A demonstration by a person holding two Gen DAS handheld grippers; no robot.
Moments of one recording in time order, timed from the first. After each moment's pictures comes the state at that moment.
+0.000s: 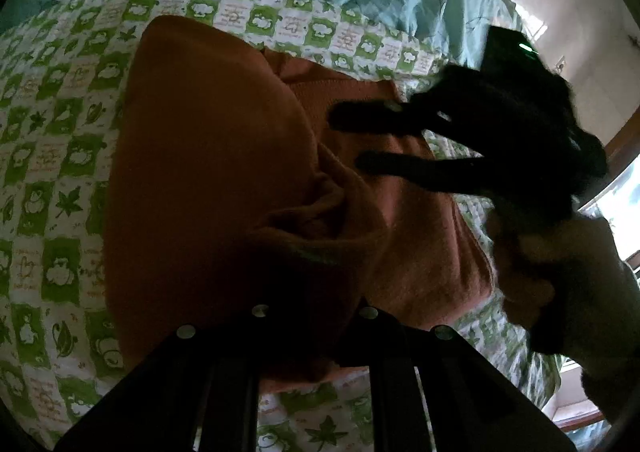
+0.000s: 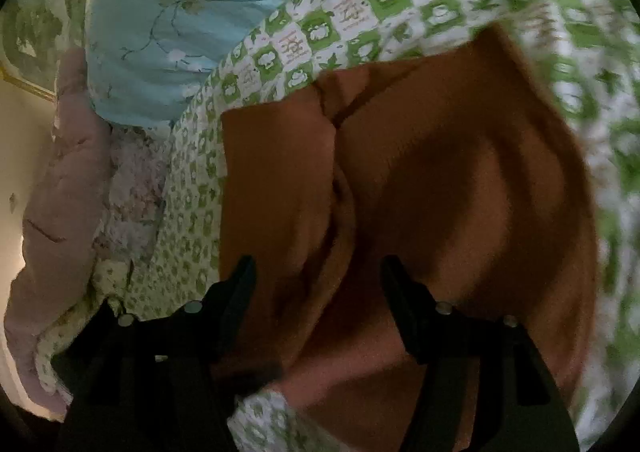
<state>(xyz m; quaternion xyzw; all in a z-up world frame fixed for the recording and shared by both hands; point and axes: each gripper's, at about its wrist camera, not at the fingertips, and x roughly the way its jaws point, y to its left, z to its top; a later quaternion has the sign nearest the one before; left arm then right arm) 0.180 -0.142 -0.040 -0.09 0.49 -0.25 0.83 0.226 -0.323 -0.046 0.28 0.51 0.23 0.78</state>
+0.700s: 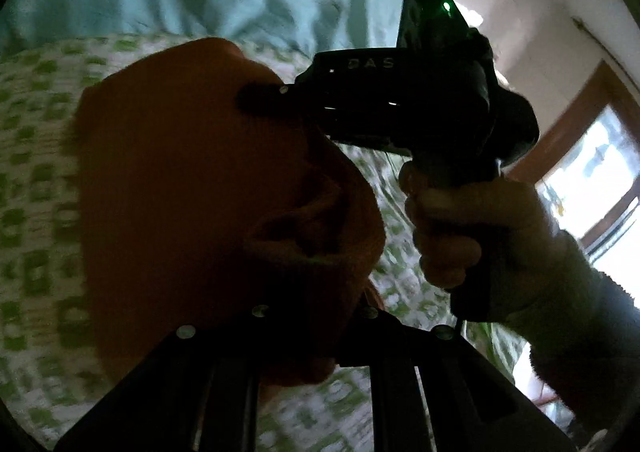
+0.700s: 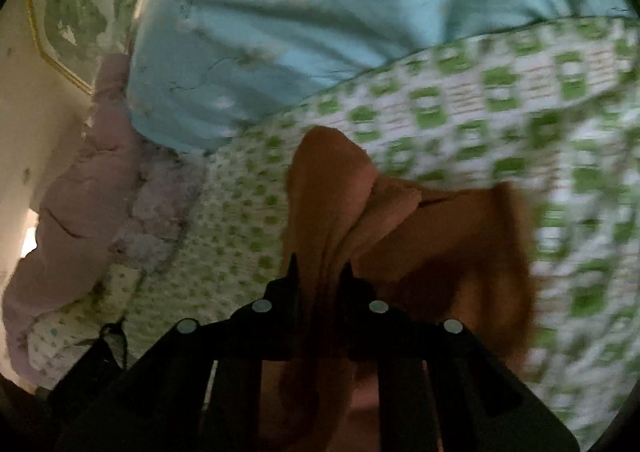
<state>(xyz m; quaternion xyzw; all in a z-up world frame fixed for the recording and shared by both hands) 0.160 -0.215 0.011 -0.08 0.46 -0.37 0.80 0.241 -0.356 0.022 0.23 0.44 0.25 0.83</state>
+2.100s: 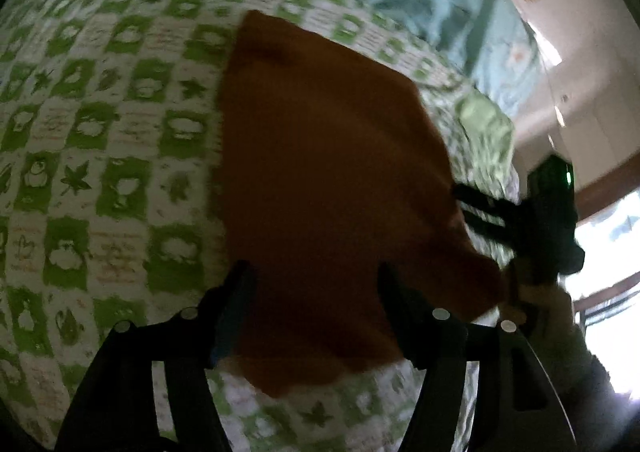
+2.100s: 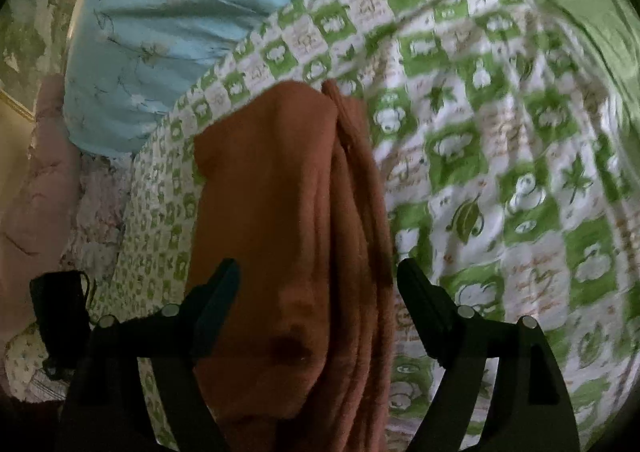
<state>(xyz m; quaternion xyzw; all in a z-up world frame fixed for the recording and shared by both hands) 0.201 -0.105 -0.040 -0.17 0.54 -0.25 0.78 0.182 -0.413 -0.047 0.26 0.48 0.14 0.83</state>
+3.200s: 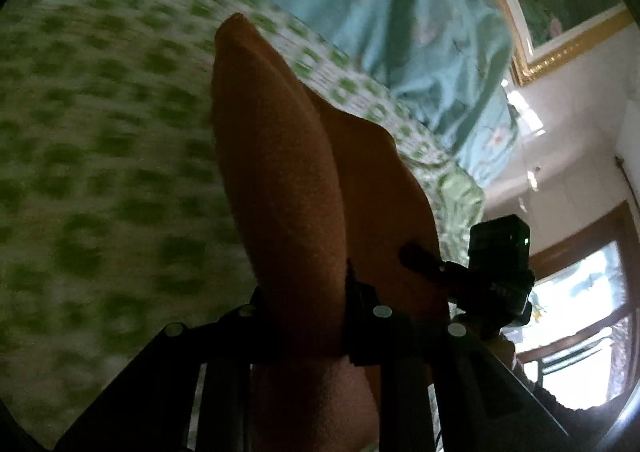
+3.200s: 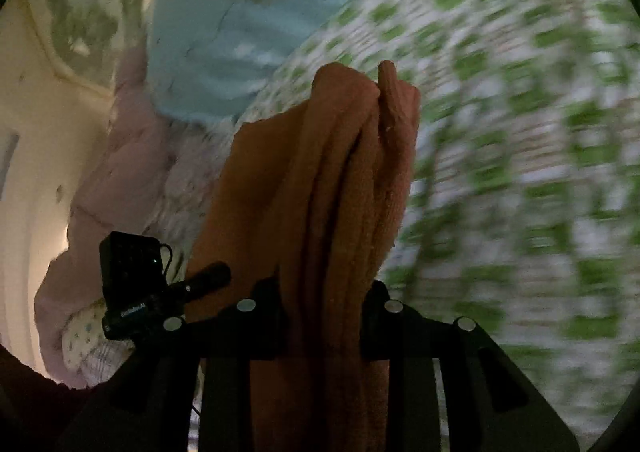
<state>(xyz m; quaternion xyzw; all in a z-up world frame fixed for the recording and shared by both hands) 0.197 0.016 -0.016 -0.27 0.48 -0.25 0.80 0.189 -0.285 -0.044 0.31 0.46 0.32 0.77</state>
